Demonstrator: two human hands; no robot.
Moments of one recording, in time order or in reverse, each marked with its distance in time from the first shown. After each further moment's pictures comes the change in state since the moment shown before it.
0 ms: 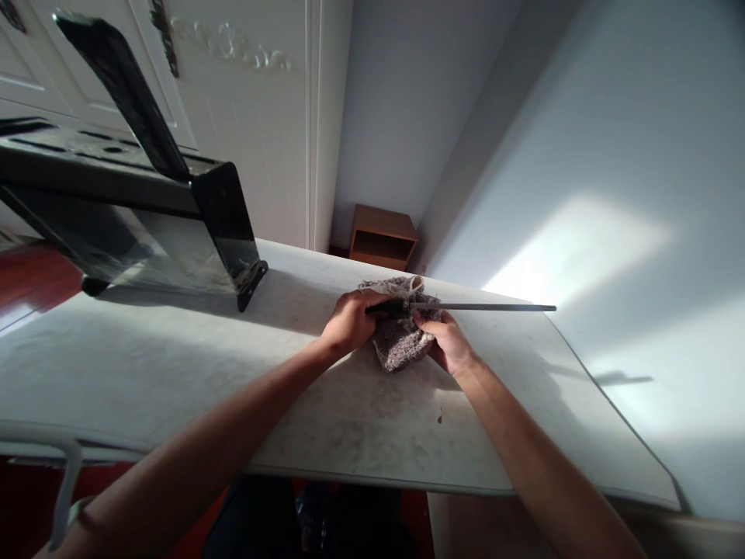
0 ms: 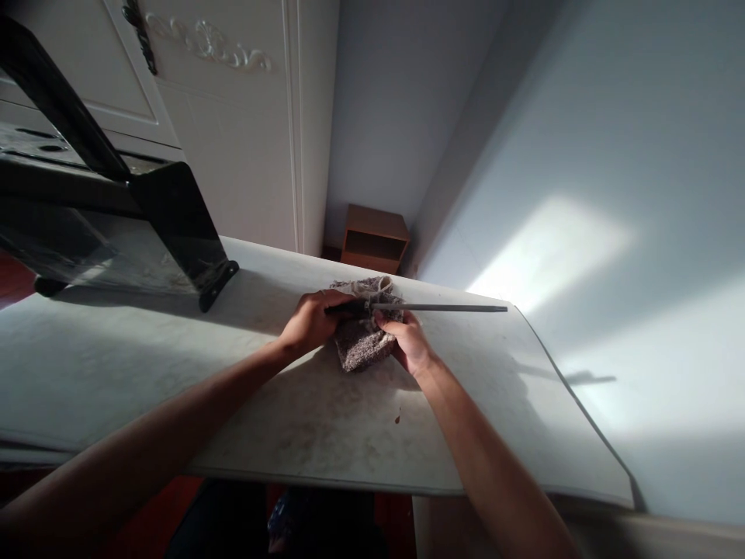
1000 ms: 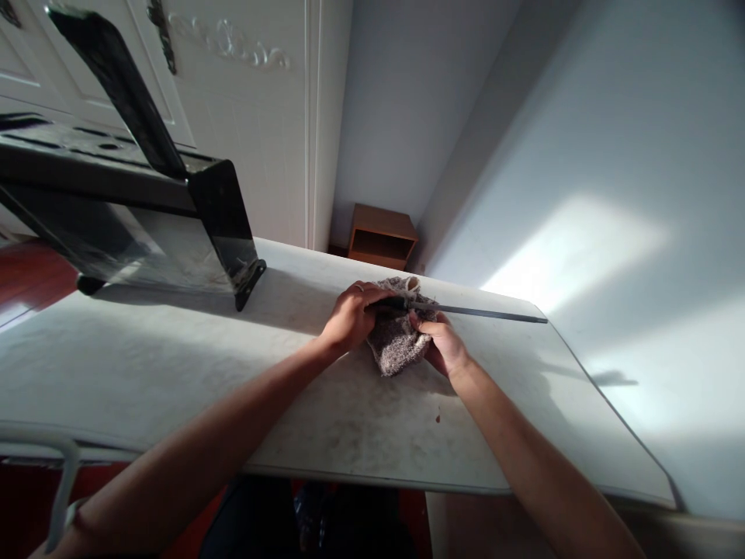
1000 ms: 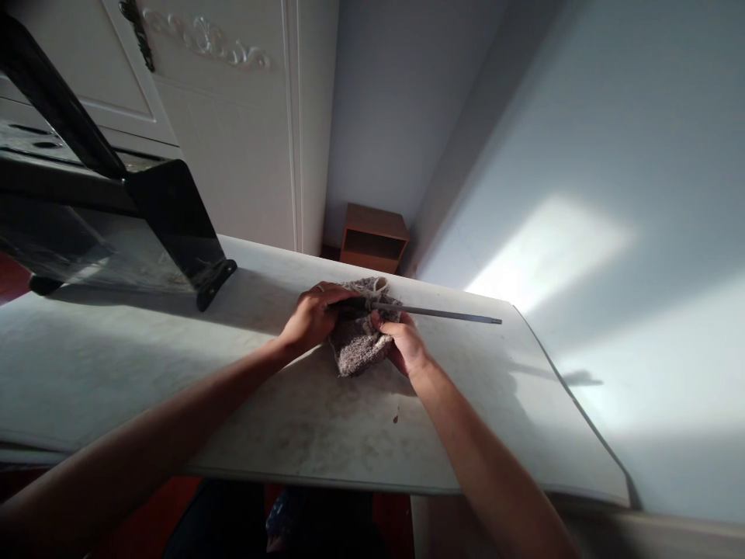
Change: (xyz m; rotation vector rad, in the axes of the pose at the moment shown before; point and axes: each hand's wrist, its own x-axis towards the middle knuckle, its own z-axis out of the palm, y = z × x) left_hand 0.004 -0.001 0.000 0.042 0.058 0.063; right_hand 0.000 0.005 0.003 0.012 -0.021 -0.004
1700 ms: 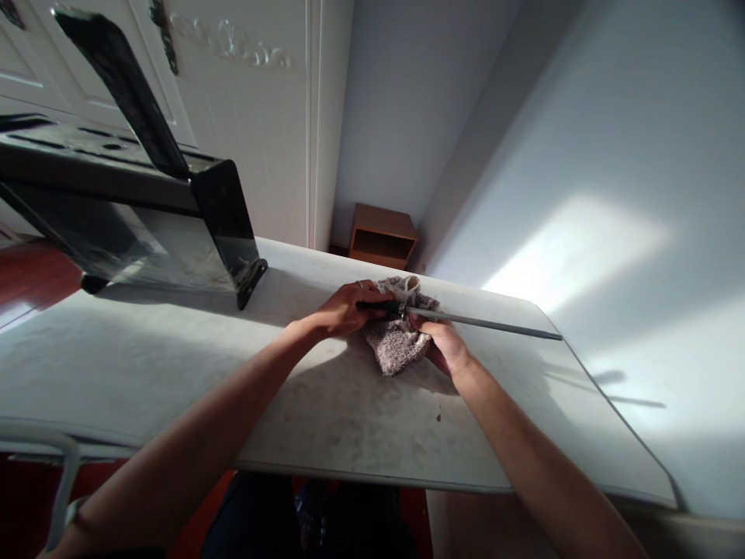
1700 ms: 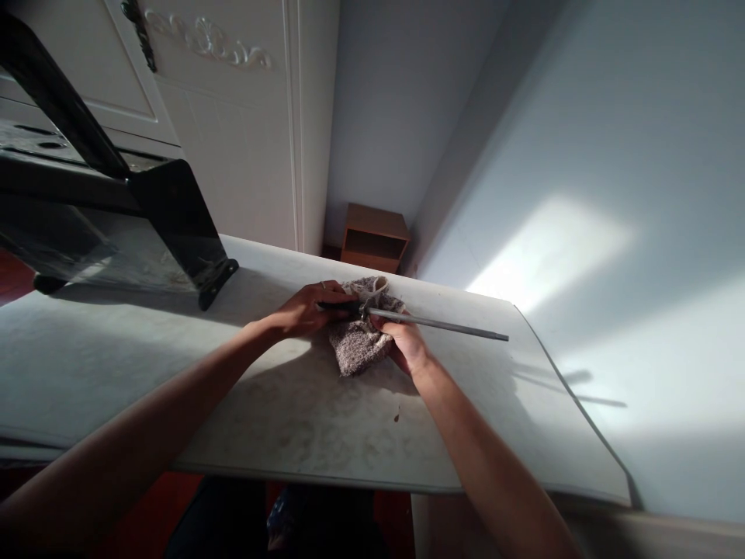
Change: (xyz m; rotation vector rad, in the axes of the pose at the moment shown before) left_hand 0.012 -0.009 -0.028 -0.136 -0.380 -0.113; right_hand -0.001 -0.001 0.000 -0.021 0.050 0.037
